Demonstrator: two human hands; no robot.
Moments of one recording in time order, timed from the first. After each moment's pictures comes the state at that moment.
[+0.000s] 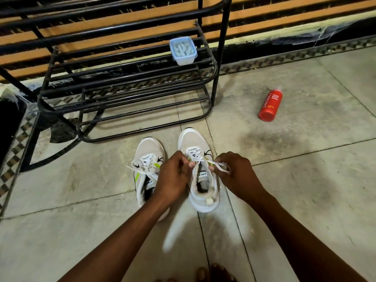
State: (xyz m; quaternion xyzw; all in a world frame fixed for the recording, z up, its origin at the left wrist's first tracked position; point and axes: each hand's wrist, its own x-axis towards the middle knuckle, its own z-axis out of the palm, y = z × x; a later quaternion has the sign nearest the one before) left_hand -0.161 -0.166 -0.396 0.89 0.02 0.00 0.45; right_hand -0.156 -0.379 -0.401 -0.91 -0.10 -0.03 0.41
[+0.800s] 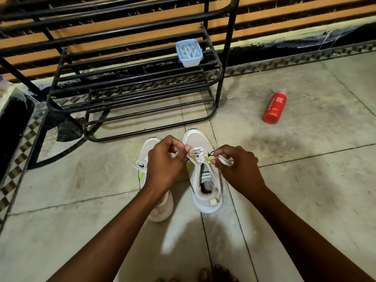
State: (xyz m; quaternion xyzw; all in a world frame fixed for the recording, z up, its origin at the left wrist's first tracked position) left_hand -0.149 -0.155 -0.344 0.86 0.07 0.08 0.49; right_hand -0.153 -0.363 -0.369 -0.91 -0.02 -0.03 0.42
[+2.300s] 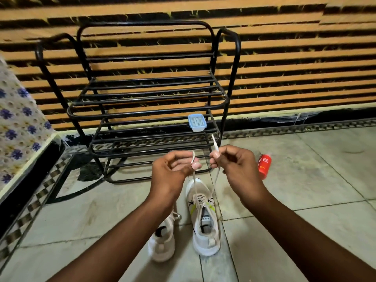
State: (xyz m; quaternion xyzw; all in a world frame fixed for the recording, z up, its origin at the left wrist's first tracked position) left_hand -0.180 -0.166 -0.196 0.67 0.05 0.08 0.73; right_hand -0.164 -0.337 -0.182 -0.74 -0.07 -0.07 0.66
